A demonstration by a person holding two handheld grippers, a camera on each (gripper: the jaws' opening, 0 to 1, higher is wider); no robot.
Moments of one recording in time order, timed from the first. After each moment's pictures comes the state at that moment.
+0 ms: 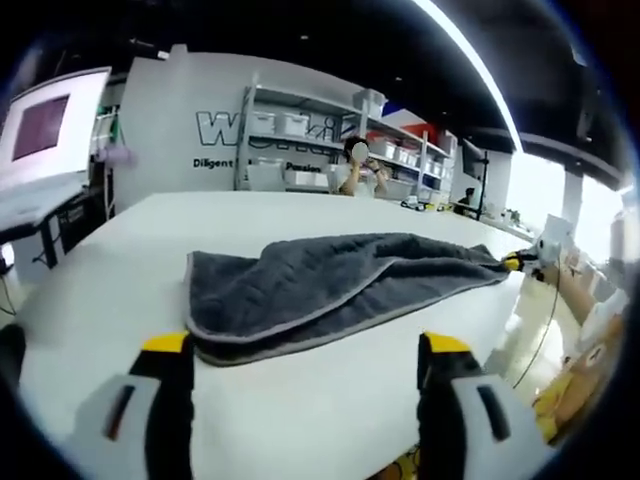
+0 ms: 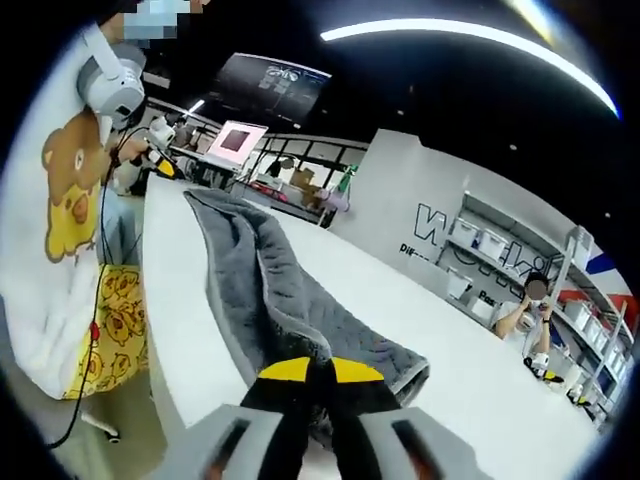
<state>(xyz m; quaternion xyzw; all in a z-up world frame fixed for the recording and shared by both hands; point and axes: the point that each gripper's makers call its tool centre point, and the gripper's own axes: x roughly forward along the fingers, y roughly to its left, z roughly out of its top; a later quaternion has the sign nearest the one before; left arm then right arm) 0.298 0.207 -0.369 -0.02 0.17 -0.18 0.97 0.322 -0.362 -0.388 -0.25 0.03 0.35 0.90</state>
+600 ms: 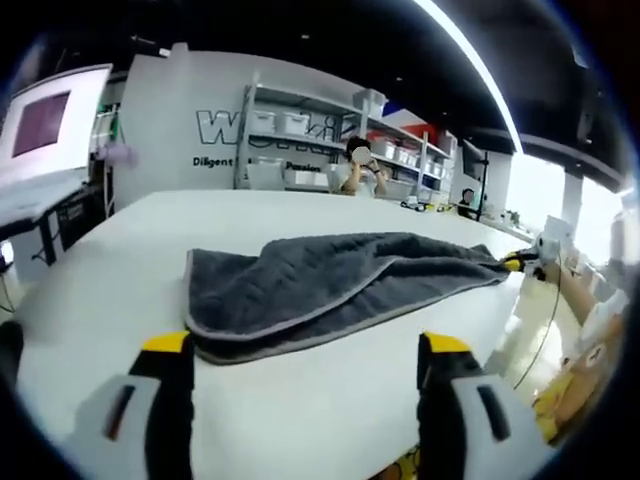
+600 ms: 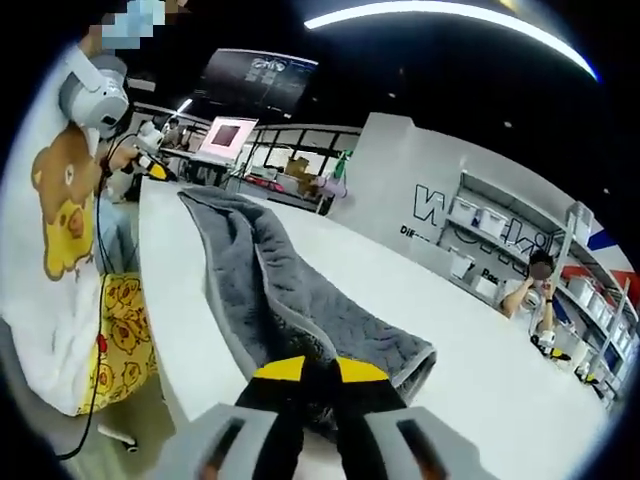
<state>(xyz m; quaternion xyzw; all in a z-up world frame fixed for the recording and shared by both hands) 0.298 0.209 -0.371 -0.02 0.17 -0.18 0.97 0.321 -0.366 -0.378 -0.22 0.07 0.34 0.91</state>
